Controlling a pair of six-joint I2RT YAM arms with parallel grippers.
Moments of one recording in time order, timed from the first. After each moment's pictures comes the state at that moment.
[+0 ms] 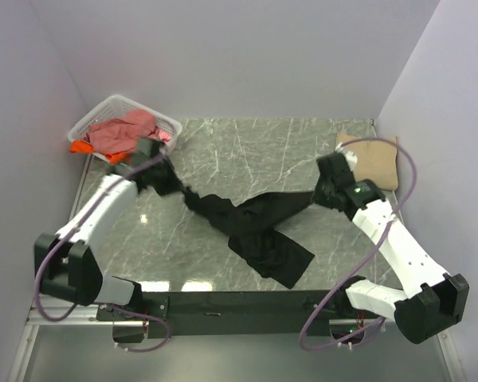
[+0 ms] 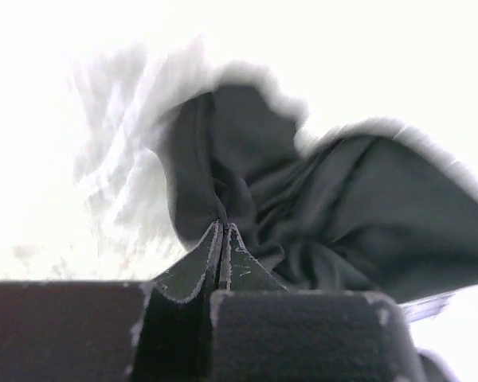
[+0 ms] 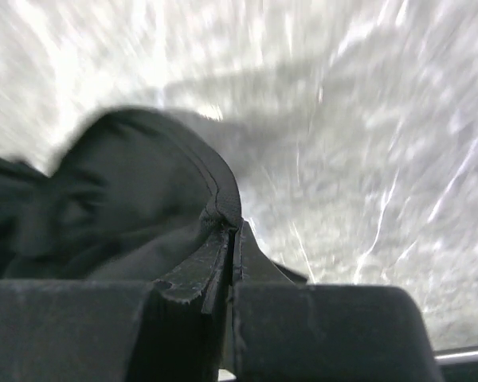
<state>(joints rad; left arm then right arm) -0.30 1.40 1.07 -0.66 0.14 -0.74 0.39 1.12 1.01 -0.85 0.31 0.62</state>
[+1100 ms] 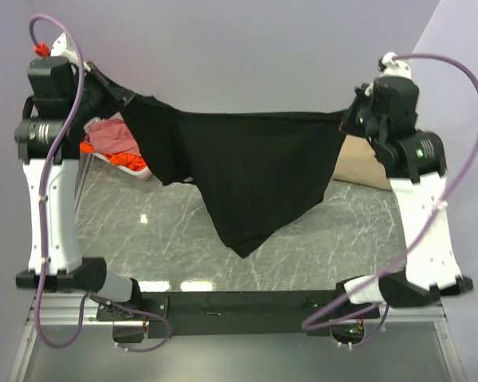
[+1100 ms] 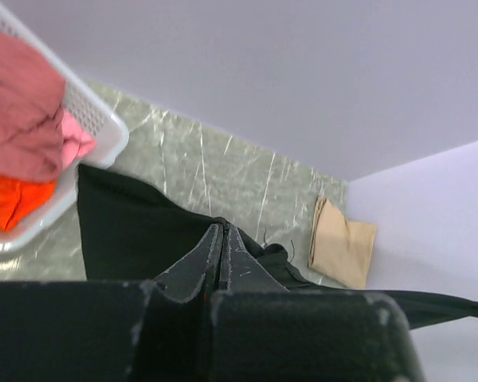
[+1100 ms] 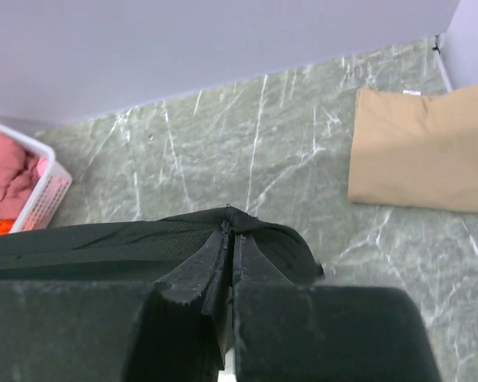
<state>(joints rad) -0.01 1.42 2.08 -0.93 0.18 -0.64 0.27 1.33 1.97 -1.03 0.27 0.36</state>
